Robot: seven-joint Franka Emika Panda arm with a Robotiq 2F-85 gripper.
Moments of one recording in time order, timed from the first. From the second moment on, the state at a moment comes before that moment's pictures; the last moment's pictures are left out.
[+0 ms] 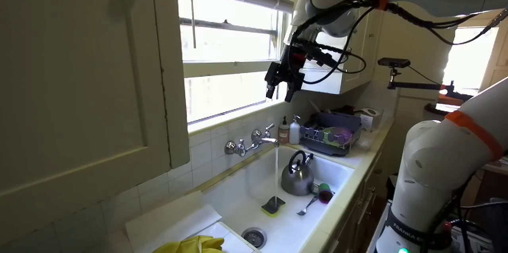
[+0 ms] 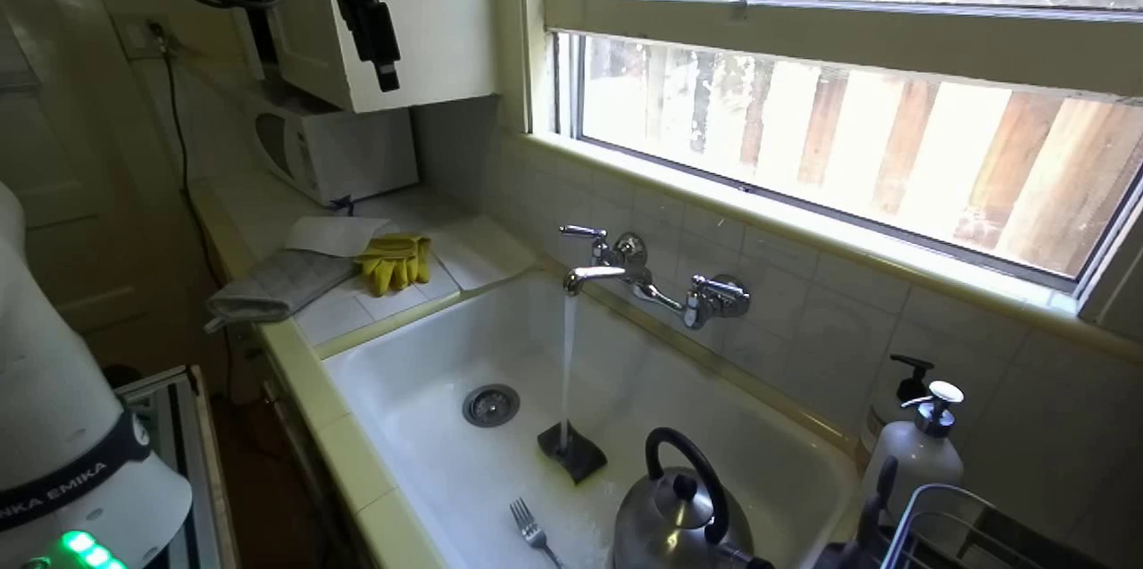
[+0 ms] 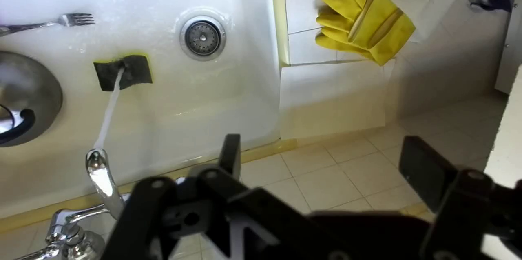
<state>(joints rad) 0.09 -0.71 0.04 -2.43 0.26 1.94 0.16</state>
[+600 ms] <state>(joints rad) -0.02 -0.49 0.07 -2.45 0.20 2.12 0.23</state>
